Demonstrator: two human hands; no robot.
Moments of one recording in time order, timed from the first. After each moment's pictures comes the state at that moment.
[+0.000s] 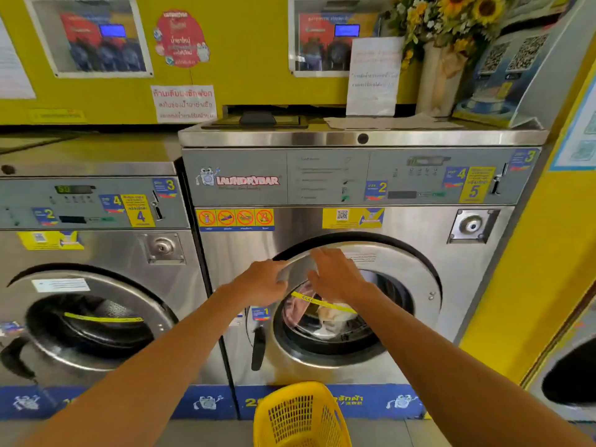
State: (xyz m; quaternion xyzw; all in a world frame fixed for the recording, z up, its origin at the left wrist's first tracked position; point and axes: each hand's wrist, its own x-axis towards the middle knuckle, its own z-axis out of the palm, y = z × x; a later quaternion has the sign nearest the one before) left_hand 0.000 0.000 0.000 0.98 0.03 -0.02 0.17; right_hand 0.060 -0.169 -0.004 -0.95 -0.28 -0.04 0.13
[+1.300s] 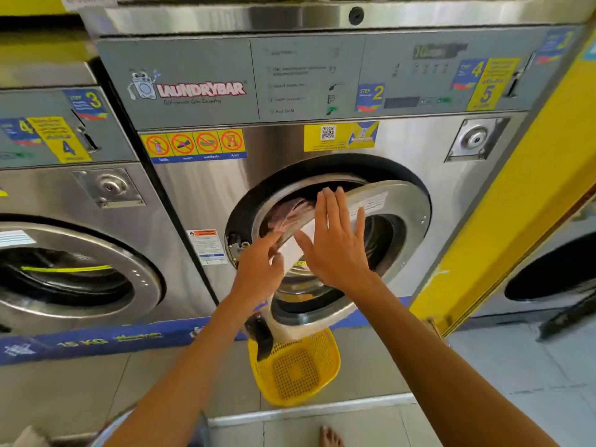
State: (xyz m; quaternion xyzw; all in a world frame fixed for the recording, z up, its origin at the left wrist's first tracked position) left_hand -0.020 -0.041 -0.103 0.91 0.08 0.12 0.40; right_hand 0.034 -0.182 -0.093 -0.97 -0.16 -0.17 0.09
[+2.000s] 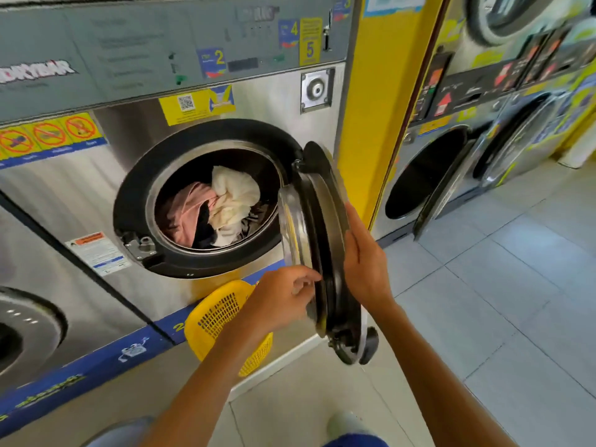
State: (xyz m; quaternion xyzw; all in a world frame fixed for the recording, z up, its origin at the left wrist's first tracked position) left_hand -0.149 -0.192 -0.098 0.88 -0.19 -0.15 0.41; right_hand -0.157 -0.362 -0.101 -0.86 0.04 -0.22 0.46
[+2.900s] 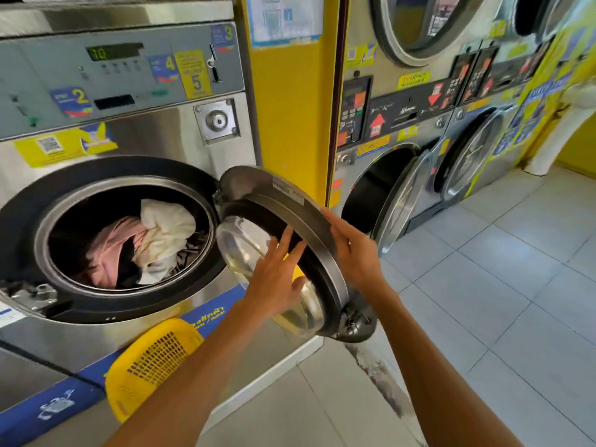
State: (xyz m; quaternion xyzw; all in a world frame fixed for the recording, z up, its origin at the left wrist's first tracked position) left_hand -0.077 -0.440 -0.132 0.94 -0.29 0.00 0.17; right_hand -0.112 -0.615 -0.108 -0.88 0.03 -0.20 0.42
